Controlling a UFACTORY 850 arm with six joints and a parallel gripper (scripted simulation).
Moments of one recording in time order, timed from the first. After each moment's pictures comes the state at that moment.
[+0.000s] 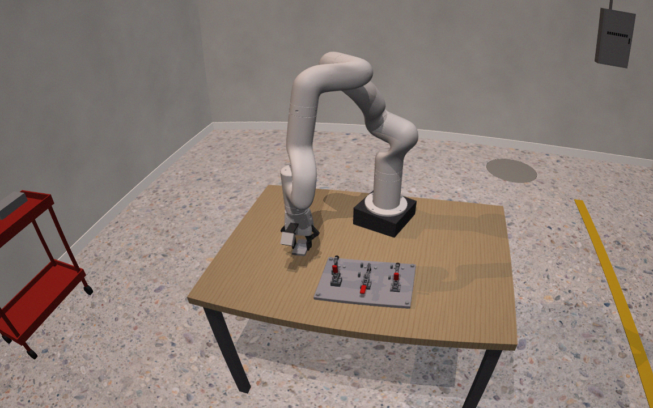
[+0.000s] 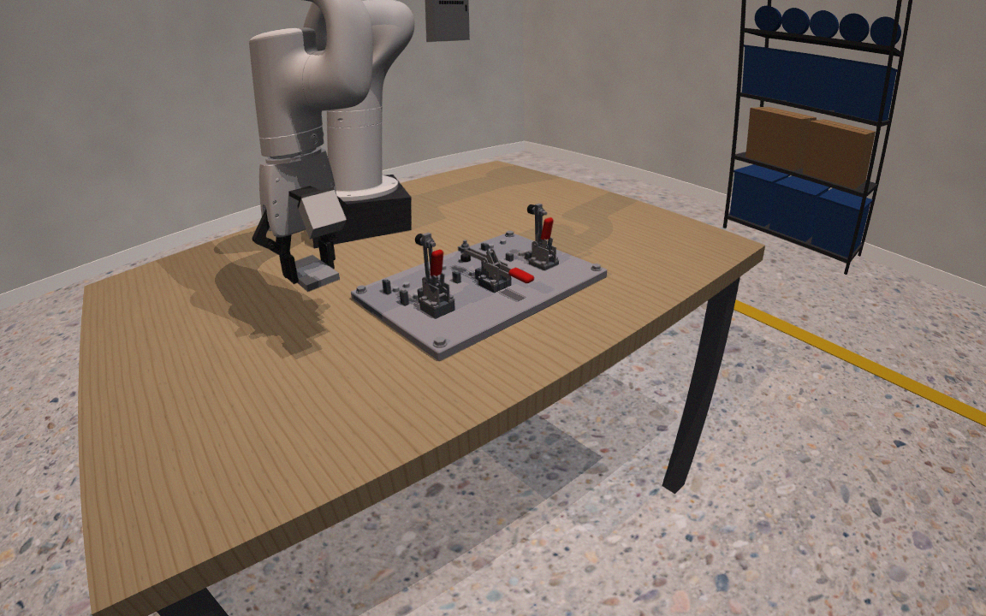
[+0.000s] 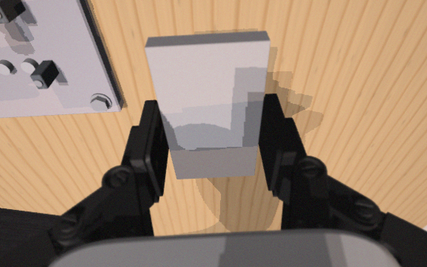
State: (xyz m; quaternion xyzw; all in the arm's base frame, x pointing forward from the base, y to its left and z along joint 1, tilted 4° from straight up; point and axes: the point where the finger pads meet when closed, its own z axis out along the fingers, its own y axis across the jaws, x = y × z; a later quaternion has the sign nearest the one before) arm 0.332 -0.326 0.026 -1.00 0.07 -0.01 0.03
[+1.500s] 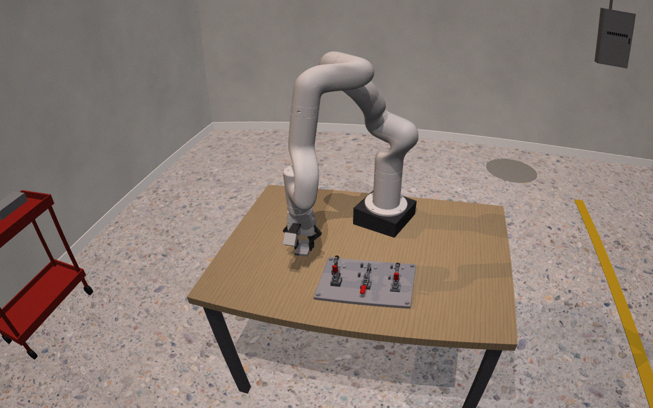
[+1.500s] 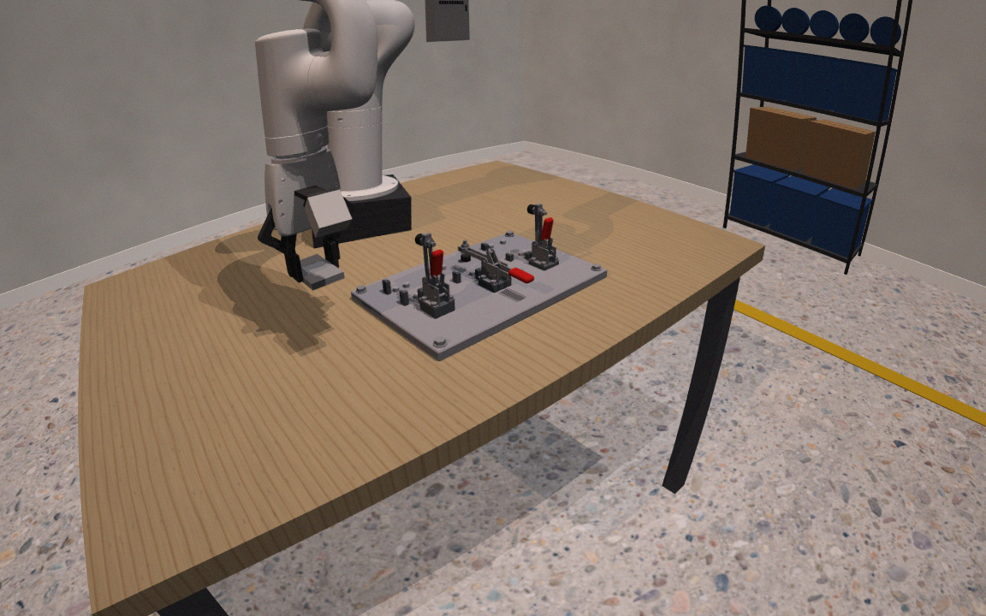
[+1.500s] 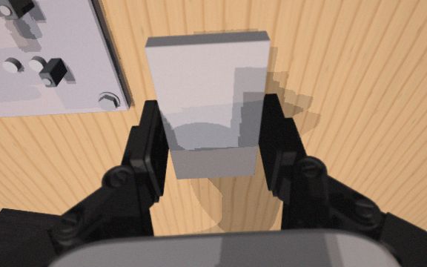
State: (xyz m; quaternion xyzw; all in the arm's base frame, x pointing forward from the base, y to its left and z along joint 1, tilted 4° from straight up) arm 0.331 -0.317 0.024 -1.00 0.07 -0.01 0.03
